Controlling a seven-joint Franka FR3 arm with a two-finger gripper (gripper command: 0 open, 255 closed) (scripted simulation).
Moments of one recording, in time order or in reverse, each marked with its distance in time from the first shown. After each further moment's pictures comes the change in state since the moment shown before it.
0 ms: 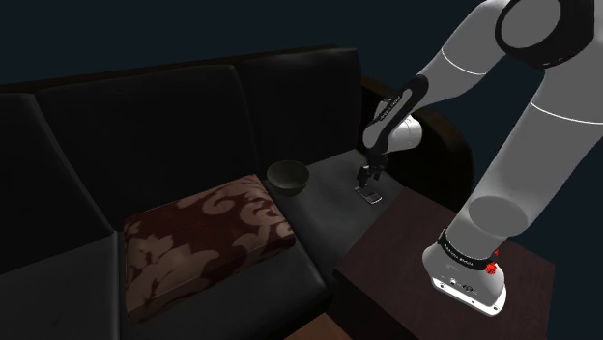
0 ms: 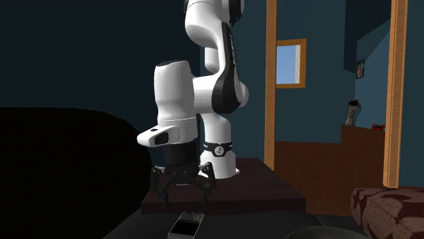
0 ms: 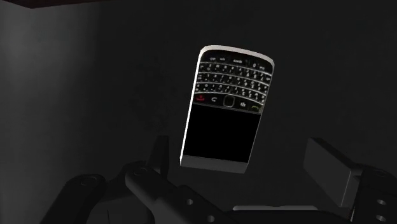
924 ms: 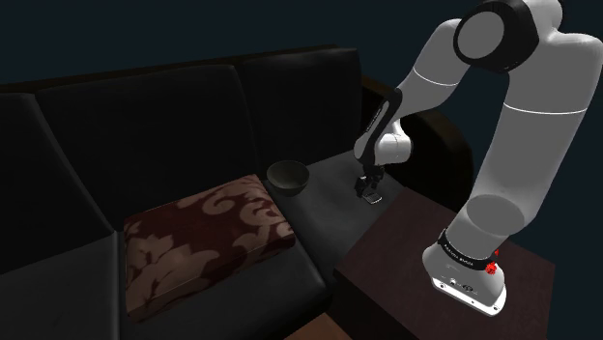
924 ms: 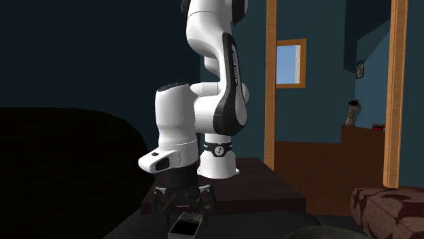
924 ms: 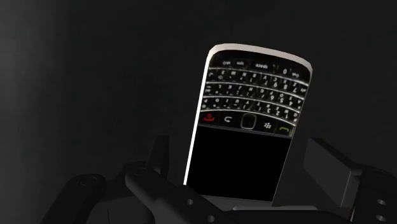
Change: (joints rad) arm -0.042 0.189 0.096 0.036 0.215 0.141 -0.153
